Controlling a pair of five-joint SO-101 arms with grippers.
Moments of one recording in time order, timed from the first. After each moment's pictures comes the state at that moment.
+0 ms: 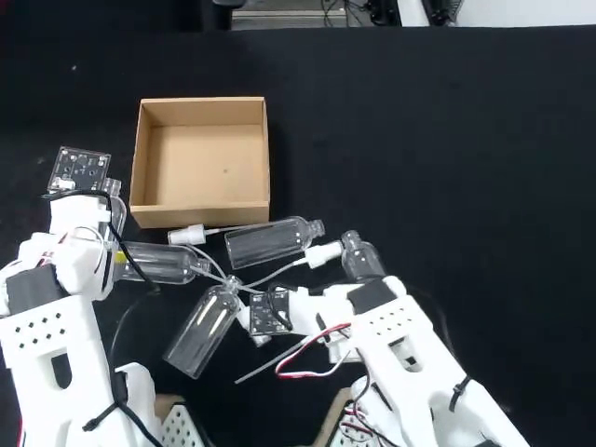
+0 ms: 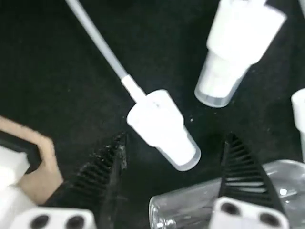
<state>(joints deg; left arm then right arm) -26.1 -55.2 49.4 69.8 -30.4 -23.4 -43.0 76.1 62.0 68.4</state>
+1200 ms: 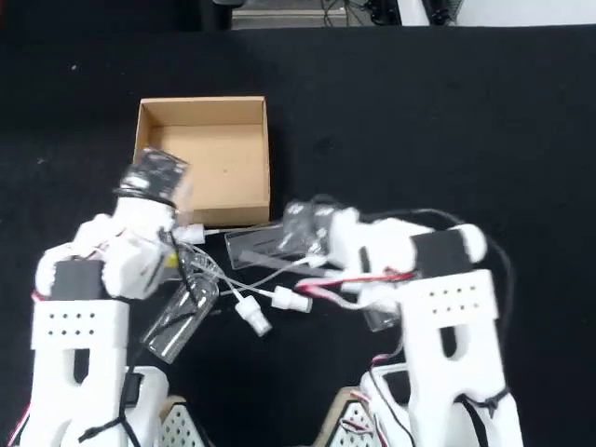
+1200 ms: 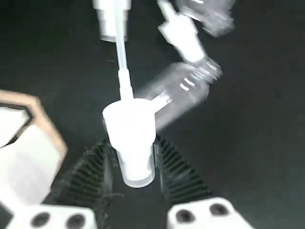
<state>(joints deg) -7.0 -55.2 49.4 69.8 -30.6 -5.6 -43.0 33.6 94.5 66.6</state>
